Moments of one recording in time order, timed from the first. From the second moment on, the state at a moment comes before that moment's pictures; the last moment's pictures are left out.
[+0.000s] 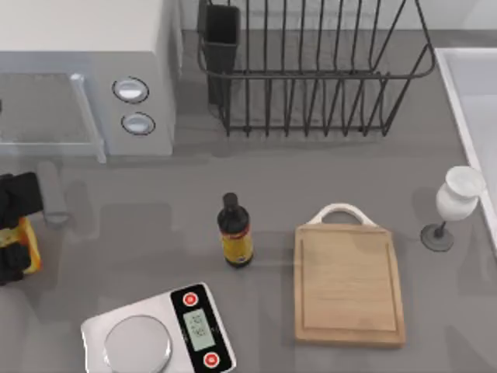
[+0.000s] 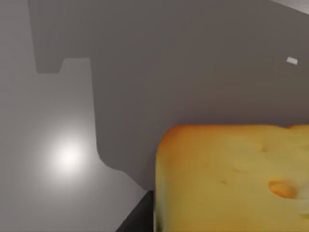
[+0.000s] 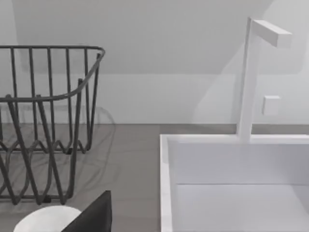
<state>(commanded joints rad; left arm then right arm) 0.05 1.87 1.06 -0.75 0.00 1.26 0.00 0.00 0.00 0.00 0.00 0.00</state>
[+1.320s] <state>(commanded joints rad) 0.05 1.75 1.27 -1.10 0.00 1.26 0.00 0.00 0.00 0.00 0.00 0.00</state>
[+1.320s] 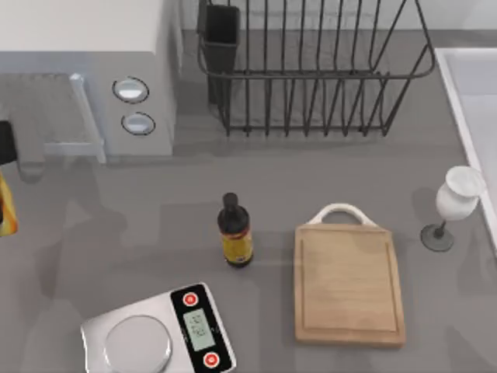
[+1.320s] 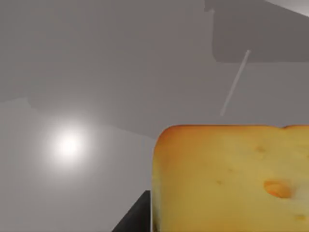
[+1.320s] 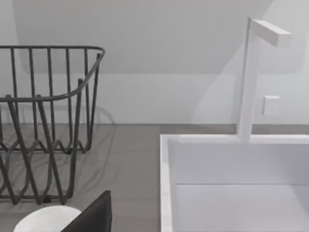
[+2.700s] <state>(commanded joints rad) -0.50 1.92 1.49 -1.52 0.04 -0.07 0.00 0.00 0.00 0.00 0.00 0.00</state>
